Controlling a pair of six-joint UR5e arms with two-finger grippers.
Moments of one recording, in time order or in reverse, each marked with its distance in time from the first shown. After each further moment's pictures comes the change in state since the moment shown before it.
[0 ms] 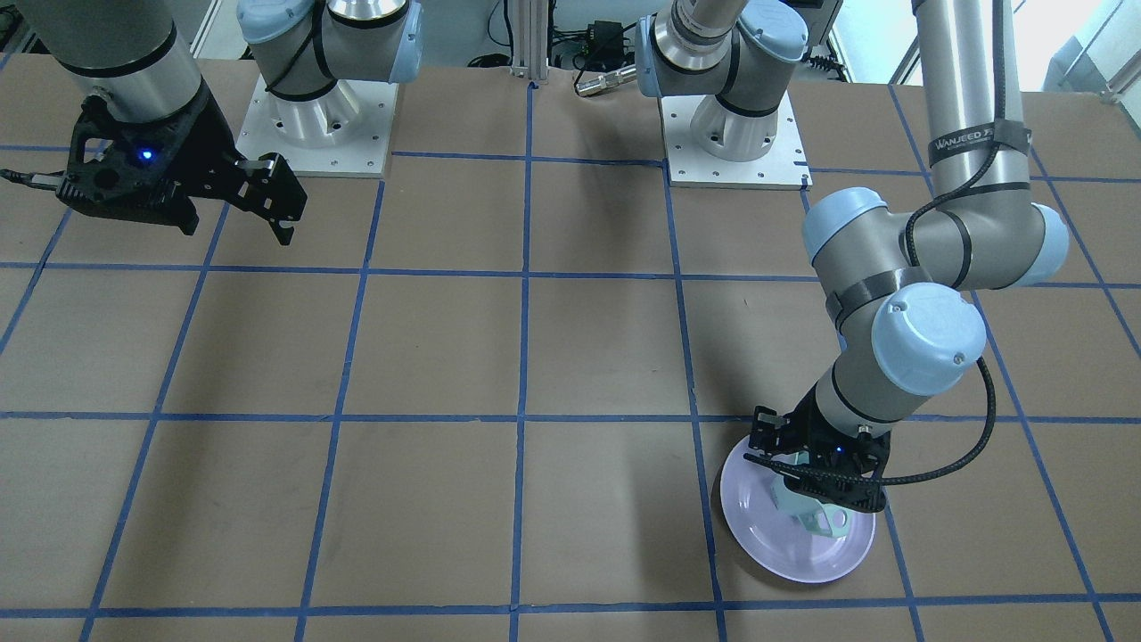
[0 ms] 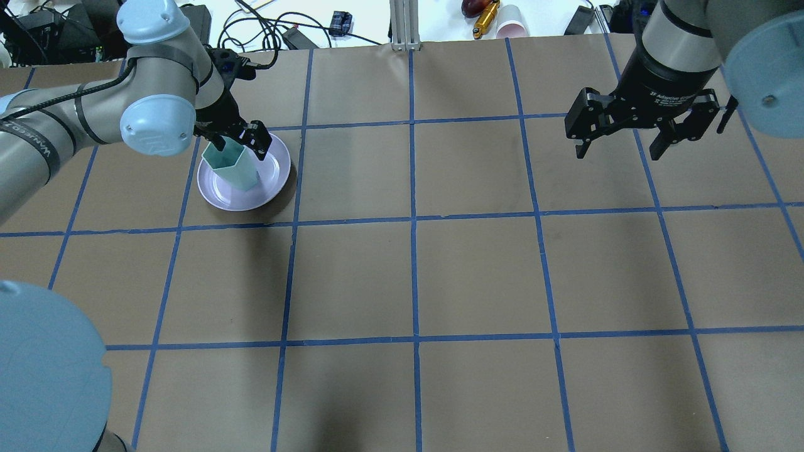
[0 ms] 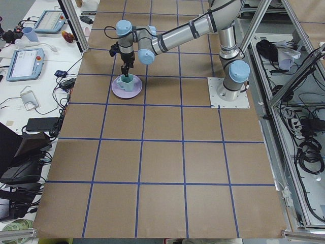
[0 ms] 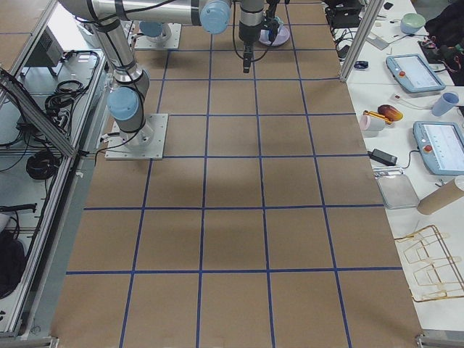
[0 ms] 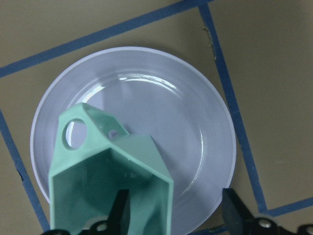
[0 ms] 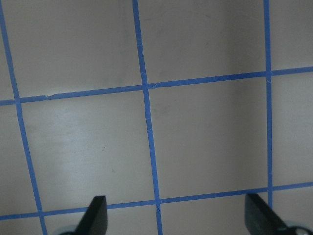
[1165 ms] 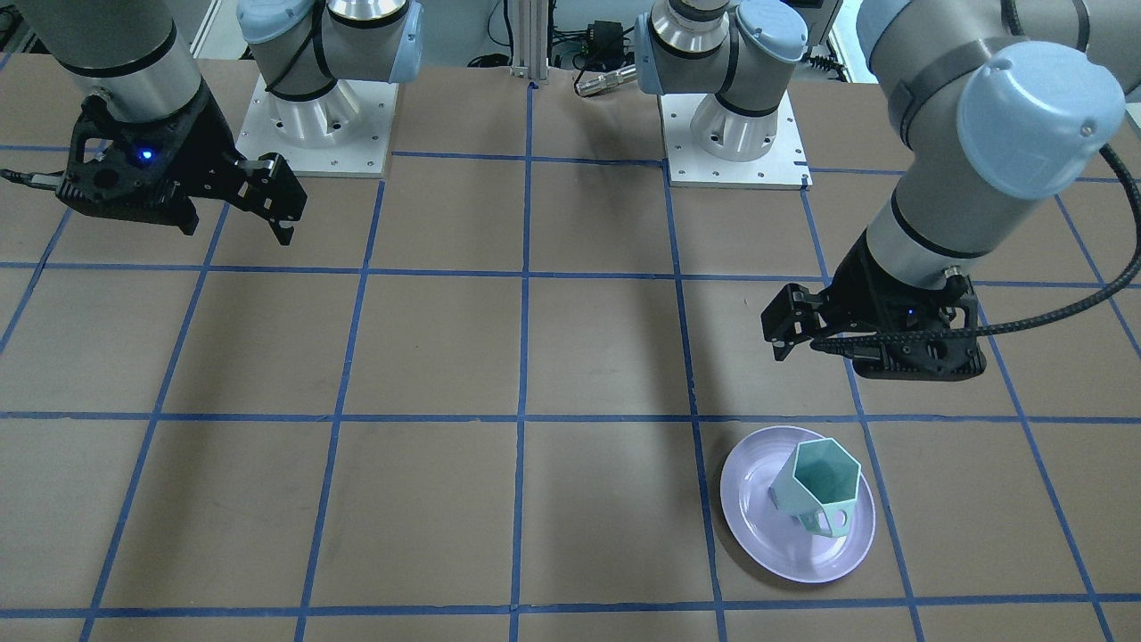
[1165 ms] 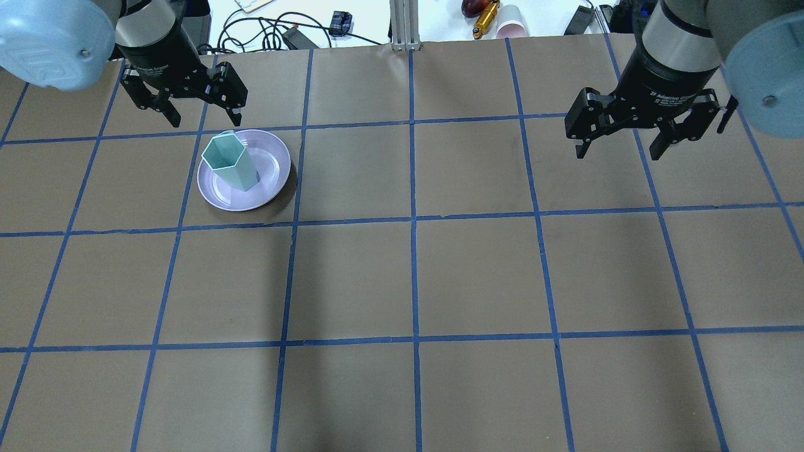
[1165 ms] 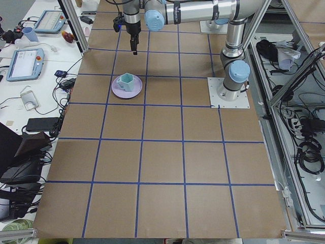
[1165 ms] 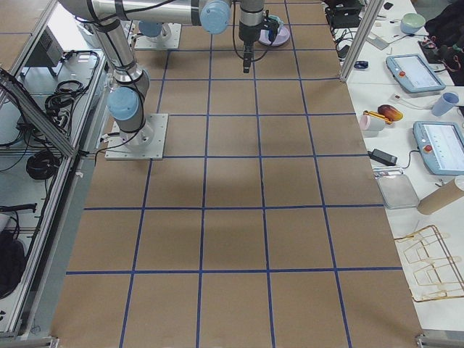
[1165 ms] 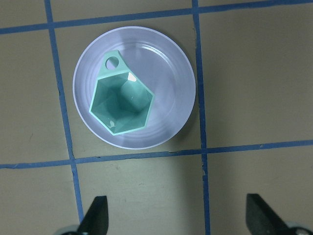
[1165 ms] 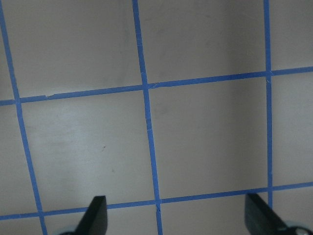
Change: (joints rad) left arm -0.037 0.203 0.156 -0.424 0.010 -0.317; right arm 0.000 0.000 0.000 0.000 0.000 0.000
